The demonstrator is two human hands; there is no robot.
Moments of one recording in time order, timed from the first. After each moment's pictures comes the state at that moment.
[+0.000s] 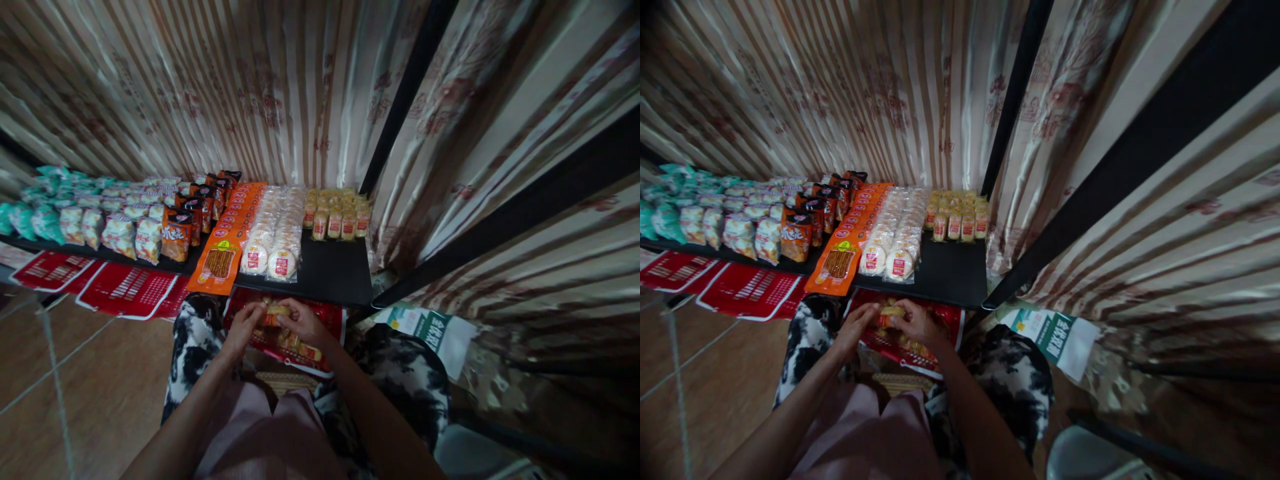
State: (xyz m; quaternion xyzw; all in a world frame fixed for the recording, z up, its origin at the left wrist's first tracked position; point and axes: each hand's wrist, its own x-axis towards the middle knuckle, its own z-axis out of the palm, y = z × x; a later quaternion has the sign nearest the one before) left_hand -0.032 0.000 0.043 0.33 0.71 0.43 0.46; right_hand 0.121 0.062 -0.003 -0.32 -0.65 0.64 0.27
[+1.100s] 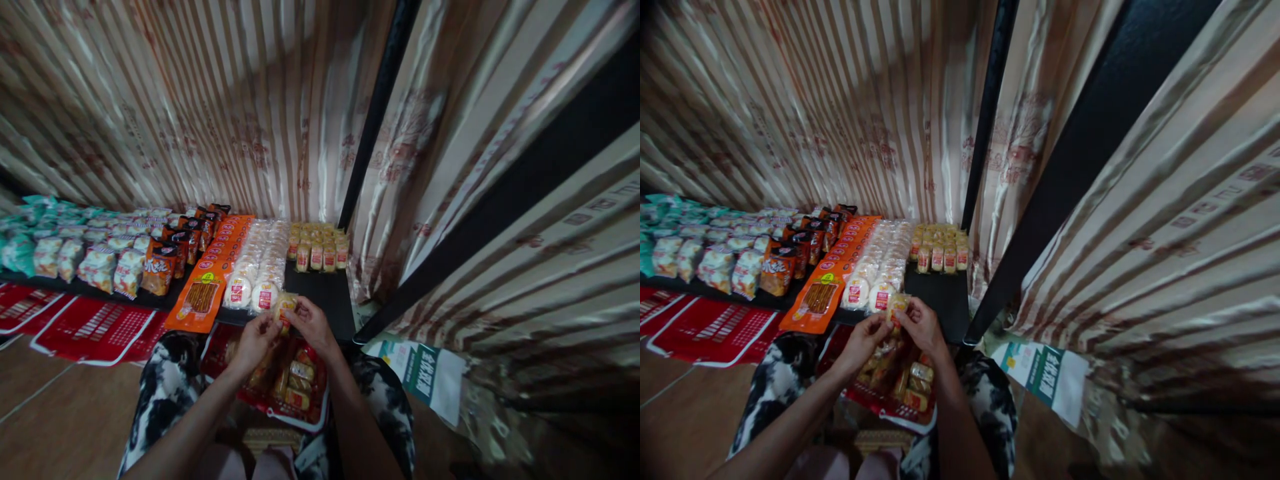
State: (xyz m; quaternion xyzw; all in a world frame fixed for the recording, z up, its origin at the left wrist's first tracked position) left_hand 0.019 0.055 0.063 0.43 0.58 0.47 0.50; right_hand 0.153 0.112 0.053 -0.32 -0.57 0.61 0.44
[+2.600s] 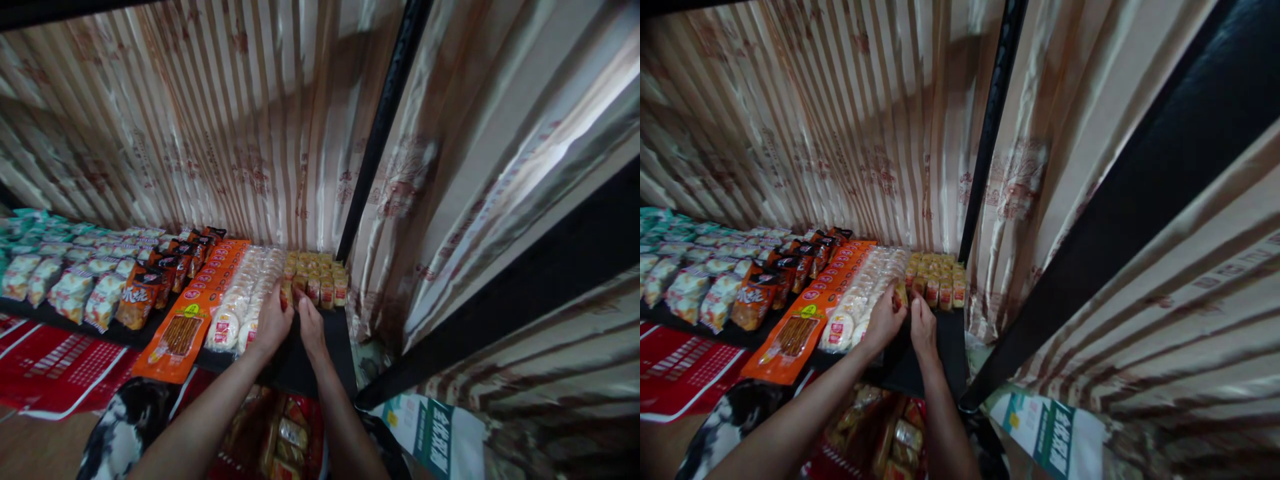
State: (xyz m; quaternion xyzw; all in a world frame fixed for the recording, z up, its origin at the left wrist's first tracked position) left_hand 0.052 0.183 0.093 0.59 0.68 0.41 0.14; right_hand 0.148 0.208 0.045 -0.43 -0.59 0.42 0.54
